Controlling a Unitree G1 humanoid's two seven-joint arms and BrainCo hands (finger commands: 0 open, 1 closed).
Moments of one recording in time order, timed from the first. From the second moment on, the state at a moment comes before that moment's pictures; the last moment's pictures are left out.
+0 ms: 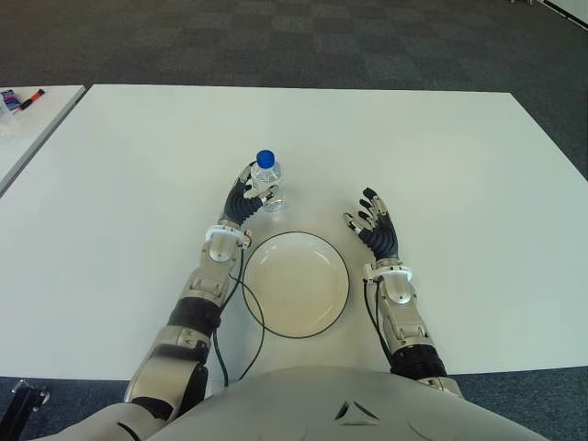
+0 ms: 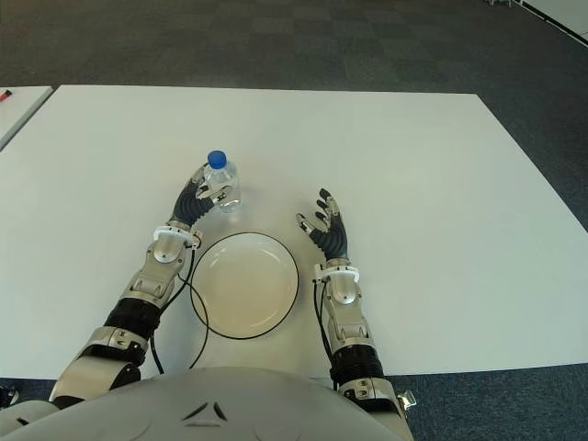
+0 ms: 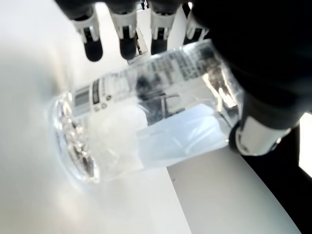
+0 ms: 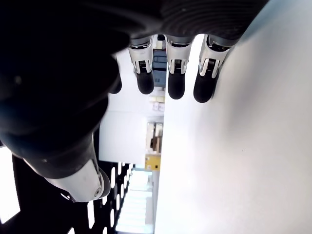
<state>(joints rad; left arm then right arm) -0.19 0.08 -0.07 0.52 0.21 -0.24 0.09 0.03 0.01 0.03 0.36 -0.11 -0.31 -0.07</state>
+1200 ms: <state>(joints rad) -0.24 0.08 -0.09 0.62 0.23 -0.29 0.10 0.04 0.01 0.04 0.36 -0.11 -0.32 -0.07</state>
